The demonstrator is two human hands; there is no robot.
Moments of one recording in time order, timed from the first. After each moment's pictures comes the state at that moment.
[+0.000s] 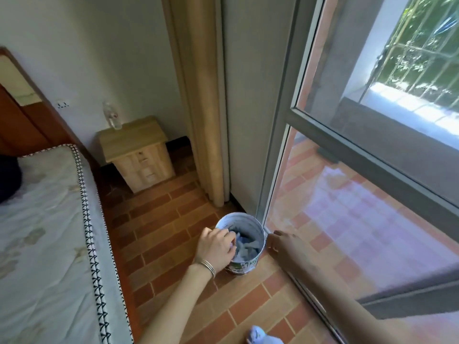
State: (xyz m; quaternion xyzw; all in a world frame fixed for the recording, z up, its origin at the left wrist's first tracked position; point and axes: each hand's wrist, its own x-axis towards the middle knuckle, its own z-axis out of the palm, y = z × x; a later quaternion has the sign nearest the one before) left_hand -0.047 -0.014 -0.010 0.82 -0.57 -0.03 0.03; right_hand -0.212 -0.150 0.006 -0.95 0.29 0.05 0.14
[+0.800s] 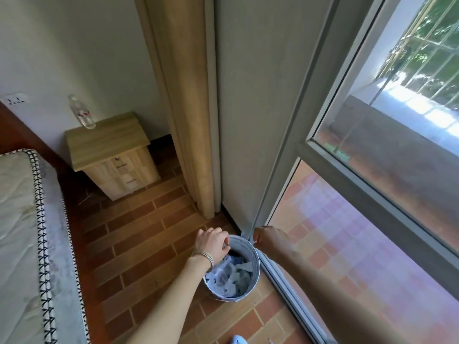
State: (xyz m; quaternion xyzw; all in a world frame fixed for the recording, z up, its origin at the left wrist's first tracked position) left_hand 0.094 -0.203 -0.064 0.83 -0.53 -0.15 0.02; right_hand -0.048 -0.336 -0.052 -0.91 0.34 0.13 0.19
